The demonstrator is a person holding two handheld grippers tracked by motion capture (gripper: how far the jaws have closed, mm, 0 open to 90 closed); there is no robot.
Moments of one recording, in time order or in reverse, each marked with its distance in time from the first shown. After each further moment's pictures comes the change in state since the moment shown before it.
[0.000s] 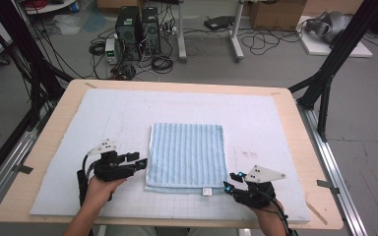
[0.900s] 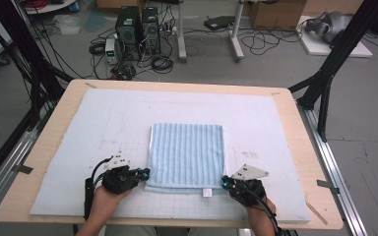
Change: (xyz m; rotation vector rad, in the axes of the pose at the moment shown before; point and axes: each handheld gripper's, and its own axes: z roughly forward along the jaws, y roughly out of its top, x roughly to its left) left arm -0.024 -0.019 0.006 0.100 0.038 0.118; right arm 0.013 0.005 0.020 0.097 -0.086 -0.005
